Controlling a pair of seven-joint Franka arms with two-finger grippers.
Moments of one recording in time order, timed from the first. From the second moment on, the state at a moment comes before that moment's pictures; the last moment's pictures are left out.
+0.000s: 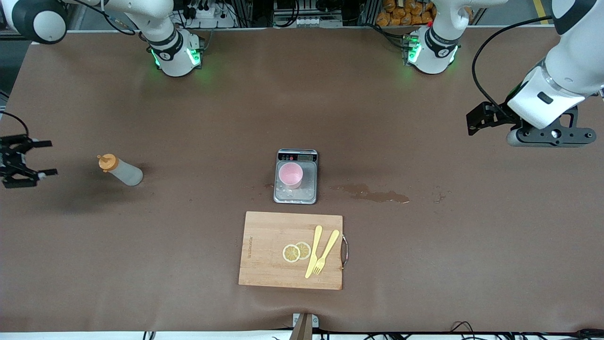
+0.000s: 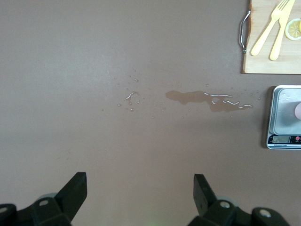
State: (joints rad) left arm -0.11 0.07 -0.11 -1.51 0.01 1.56 -0.17; right arm -0.53 0.76 -0.06 -0.99 0.65 0.90 0.69
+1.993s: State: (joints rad) left arm -0.11 0.01 -0.11 -1.55 0.01 1.54 -0.17; right arm -0.10 -0.02 -0.09 -1.60 0.06 1.54 0.16
